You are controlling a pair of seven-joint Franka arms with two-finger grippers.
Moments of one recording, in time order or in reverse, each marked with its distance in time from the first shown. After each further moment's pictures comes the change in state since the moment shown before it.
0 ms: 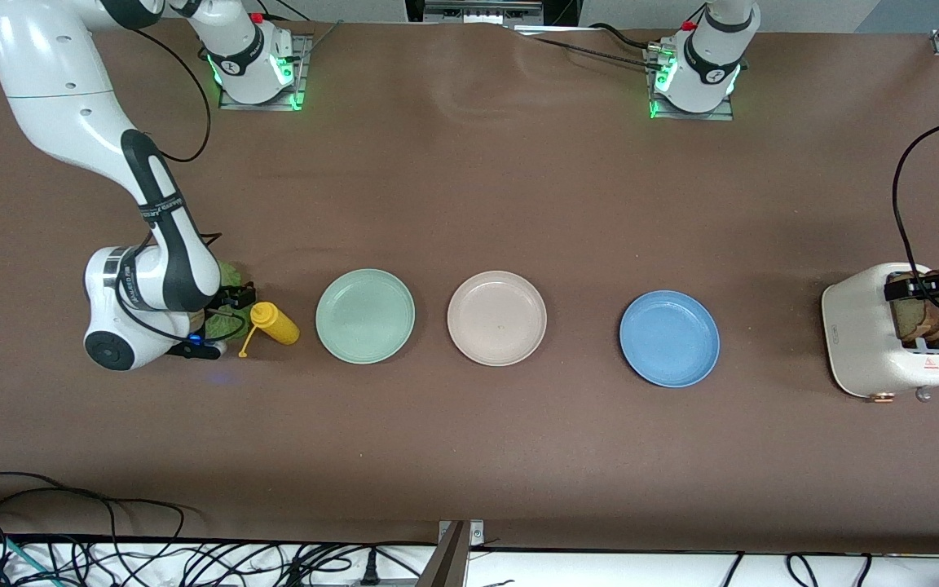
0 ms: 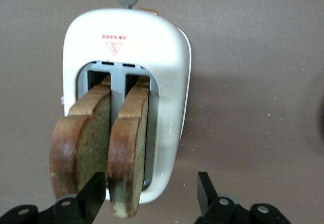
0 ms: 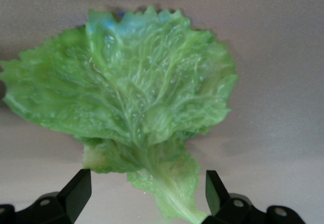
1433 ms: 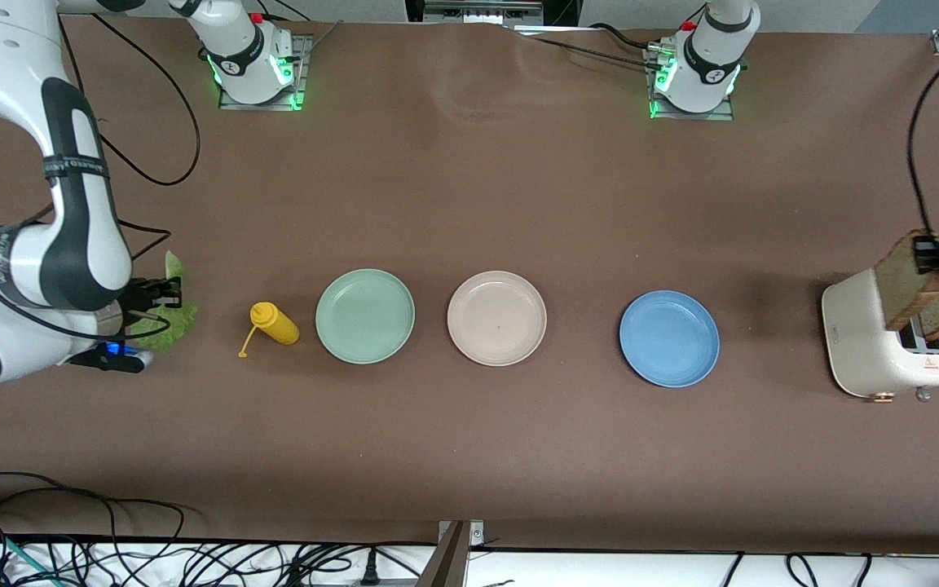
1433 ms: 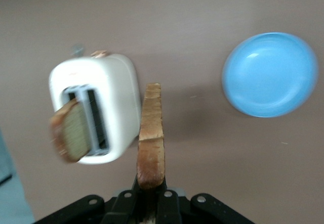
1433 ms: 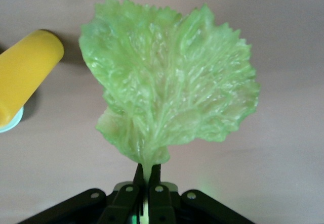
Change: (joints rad) left arm -0.037 -0.133 -0.283 0.221 0.012 -0.352 0.053; right arm -0.031 -0.105 -0.011 0.322 -0.001 -0.382 -0.007
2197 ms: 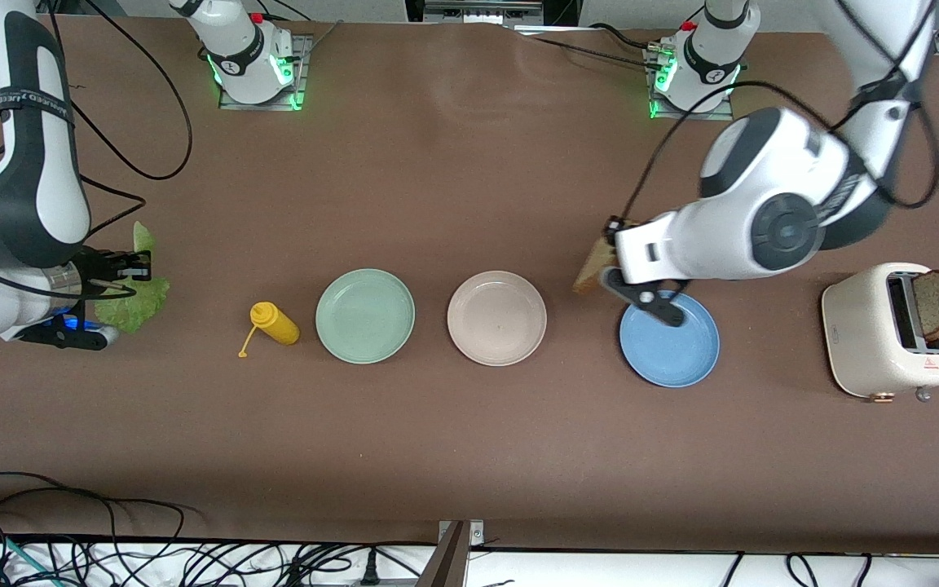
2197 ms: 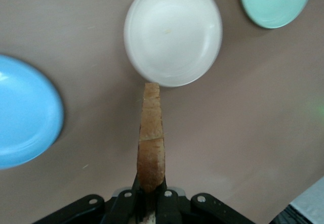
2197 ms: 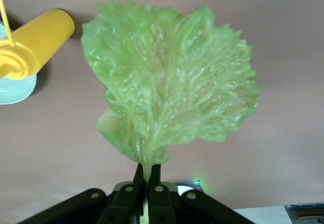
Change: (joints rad) left arm -0.331 0.242 -0.120 -0.001 -0.378 0.109 -0.099; right arm 0.010 -0.088 0.007 0.034 -0.023 -0.099 0.008
